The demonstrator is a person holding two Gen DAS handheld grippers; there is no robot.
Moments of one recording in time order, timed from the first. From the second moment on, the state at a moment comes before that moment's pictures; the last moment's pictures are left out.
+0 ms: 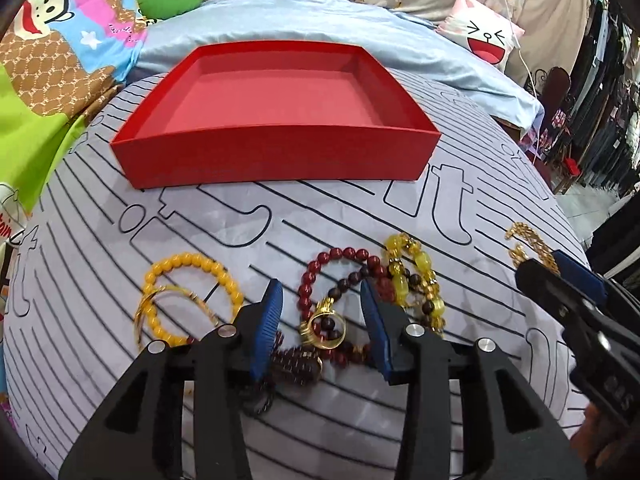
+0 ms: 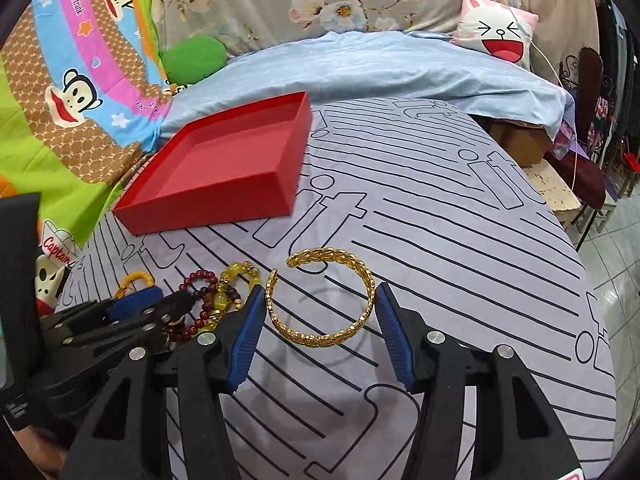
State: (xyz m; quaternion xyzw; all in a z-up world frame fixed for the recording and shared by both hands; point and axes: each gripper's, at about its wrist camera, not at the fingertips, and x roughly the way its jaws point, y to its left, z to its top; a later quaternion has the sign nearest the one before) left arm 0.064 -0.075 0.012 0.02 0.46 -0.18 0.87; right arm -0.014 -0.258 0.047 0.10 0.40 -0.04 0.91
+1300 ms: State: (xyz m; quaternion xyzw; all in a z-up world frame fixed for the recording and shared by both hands) left arm 0.065 -0.057 0.056 -0.03 0.42 -0.23 0.88; right arm -0.009 -0.248 0.056 0.10 0.40 -0.03 0.91
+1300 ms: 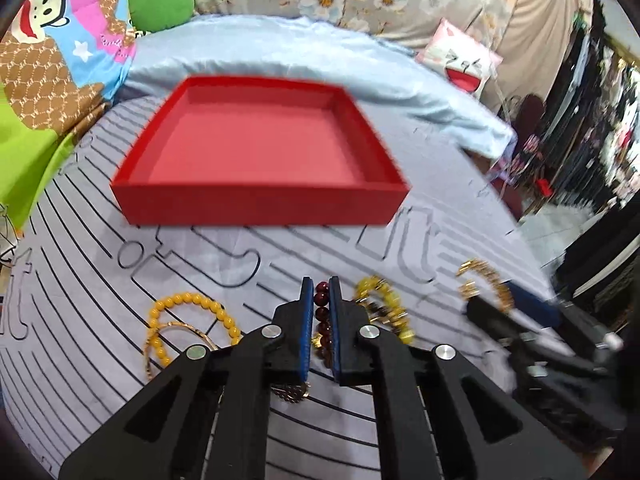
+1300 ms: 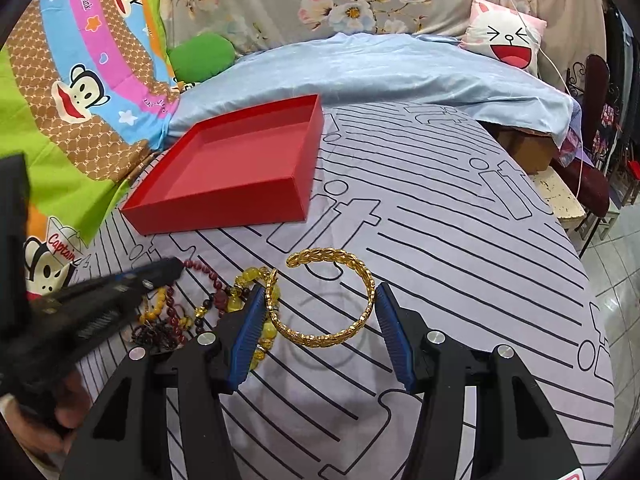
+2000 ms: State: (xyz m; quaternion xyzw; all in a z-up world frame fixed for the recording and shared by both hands) left arm 0.101 -0.026 0.147 -0.05 0.35 -0.24 0.90; right arm 0.061 -0.229 0.106 0.11 0.38 0.05 0.92
